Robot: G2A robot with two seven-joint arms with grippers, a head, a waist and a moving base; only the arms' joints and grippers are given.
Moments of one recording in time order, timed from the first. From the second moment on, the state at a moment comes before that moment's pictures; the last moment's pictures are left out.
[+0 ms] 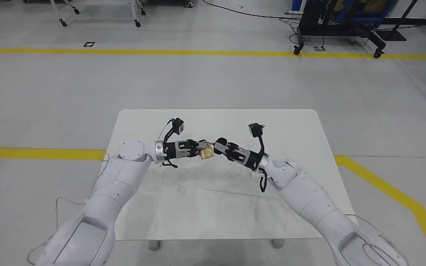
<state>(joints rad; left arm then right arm) 0.71 -1.33 -0.93 -0.62 -0.50 -0.45 -1.25 -0.95 -1.25 0.79 -0.95 0.01 -0.97 0.33</state>
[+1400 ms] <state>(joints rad) 0.71 -1.37 -0.94 -0.65 -0.65 -0.05 -1.03 -1.18 -1.18 1.00 -1.20 0.56 -0.74 0.55</state>
